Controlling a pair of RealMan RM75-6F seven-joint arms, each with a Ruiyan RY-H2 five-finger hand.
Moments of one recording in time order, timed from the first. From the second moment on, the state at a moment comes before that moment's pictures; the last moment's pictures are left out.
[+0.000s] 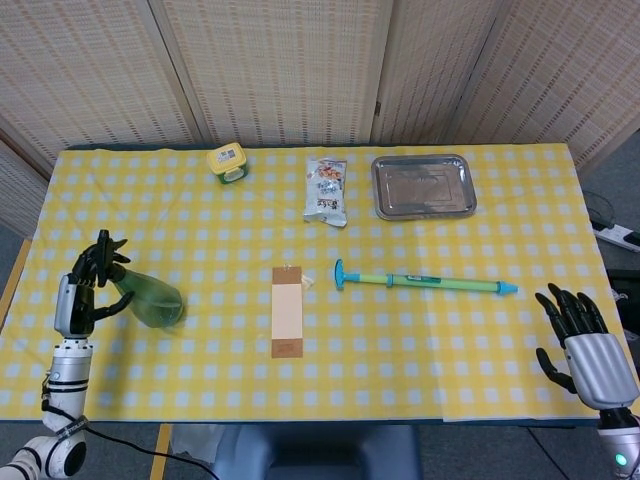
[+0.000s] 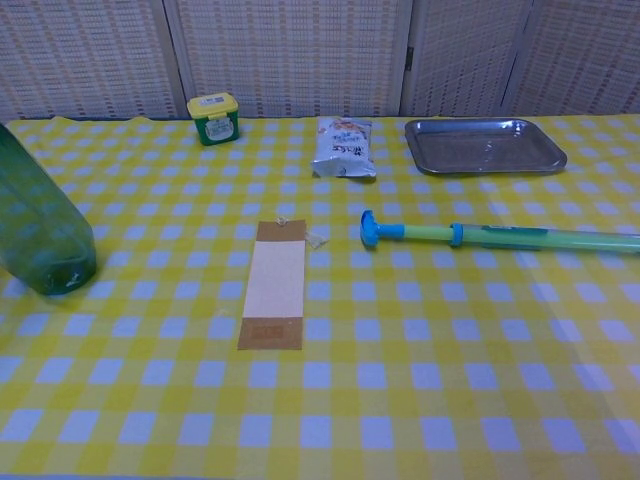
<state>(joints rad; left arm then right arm) -0.36 -1.58 -0.21 -1.02 1.45 1.47 -1.32 0.06 -1.06 0.00 -1.63 -1.59 1.49 -0.01</state>
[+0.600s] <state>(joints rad) -0.29 -1.55 -0.20 -0.91 1.43 1.49 -1.29 0.06 -1.06 0.00 -1.64 -1.60 1.49 -0.01</state>
